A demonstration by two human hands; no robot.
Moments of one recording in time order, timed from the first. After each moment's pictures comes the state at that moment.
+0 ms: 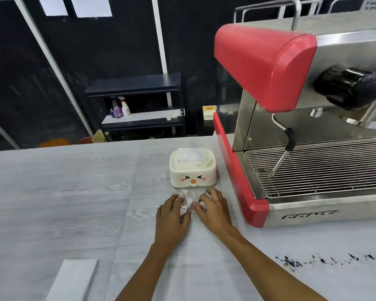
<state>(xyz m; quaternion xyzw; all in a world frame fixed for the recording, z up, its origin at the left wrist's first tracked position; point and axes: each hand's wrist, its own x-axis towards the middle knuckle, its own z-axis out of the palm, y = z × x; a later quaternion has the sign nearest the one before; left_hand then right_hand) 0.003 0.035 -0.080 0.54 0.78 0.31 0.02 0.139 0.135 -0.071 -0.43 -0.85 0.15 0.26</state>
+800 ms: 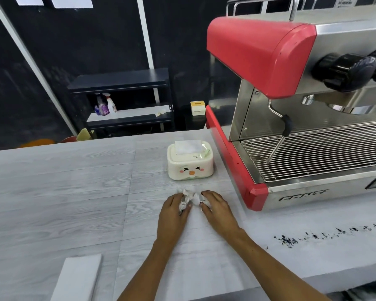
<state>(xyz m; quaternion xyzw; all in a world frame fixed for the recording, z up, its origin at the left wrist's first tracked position) 0.004 0.018 -0.069 0.55 0.73 0.40 0.08 0.158 0.099 -0.071 -0.42 -0.83 0.25 0.27</state>
